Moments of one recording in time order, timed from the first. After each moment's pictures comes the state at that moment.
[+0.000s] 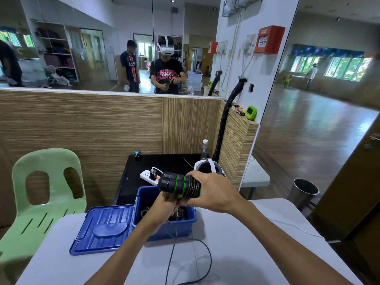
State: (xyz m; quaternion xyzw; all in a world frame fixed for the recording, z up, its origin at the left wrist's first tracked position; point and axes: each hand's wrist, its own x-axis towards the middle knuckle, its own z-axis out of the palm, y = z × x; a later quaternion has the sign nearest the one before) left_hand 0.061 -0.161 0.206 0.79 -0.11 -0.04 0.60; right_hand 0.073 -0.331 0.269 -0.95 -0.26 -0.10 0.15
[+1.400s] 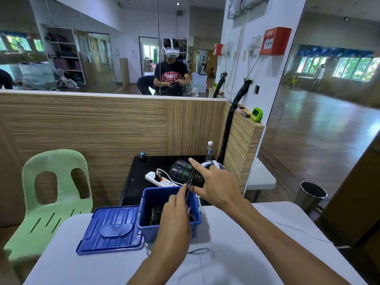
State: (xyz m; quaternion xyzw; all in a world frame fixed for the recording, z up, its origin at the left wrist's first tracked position) left_hand 0.001 -0.189 0.226 0.92 -0.04 0.13 0.36; right_hand 0.089 -0.320 0.264 -0.96 -0.17 -0.21 0.02
